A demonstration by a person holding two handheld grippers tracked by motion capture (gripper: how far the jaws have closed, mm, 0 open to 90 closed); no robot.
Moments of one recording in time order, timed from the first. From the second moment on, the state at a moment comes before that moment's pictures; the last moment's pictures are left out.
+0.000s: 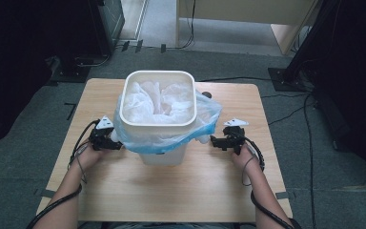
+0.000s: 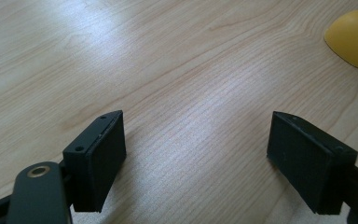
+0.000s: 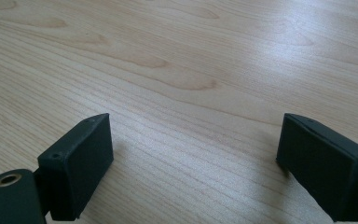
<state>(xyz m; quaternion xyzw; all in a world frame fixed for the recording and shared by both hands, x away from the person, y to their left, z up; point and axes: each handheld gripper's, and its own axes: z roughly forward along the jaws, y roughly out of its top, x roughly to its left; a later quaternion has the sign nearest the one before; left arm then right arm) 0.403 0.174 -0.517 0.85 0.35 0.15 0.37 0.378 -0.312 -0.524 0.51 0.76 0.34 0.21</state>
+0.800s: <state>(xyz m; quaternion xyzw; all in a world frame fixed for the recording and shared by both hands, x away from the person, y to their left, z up) 0.402 0.179 -0.497 0.85 0.37 0.10 0.37 0.378 -0.312 -0.524 0.51 0.76 0.34 0.21</state>
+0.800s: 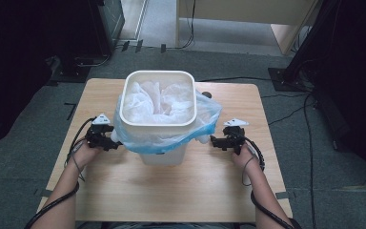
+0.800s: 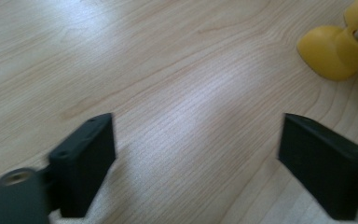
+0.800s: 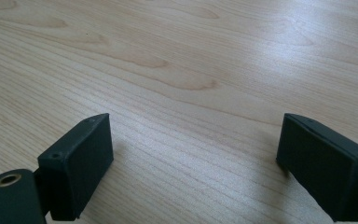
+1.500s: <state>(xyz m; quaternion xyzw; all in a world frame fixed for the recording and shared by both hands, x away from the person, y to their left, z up) 0.403 0.177 -0.476 0.83 0.38 0.06 0.41 0.378 -0.312 -0.524 0.51 0.76 0.34 0.21</state>
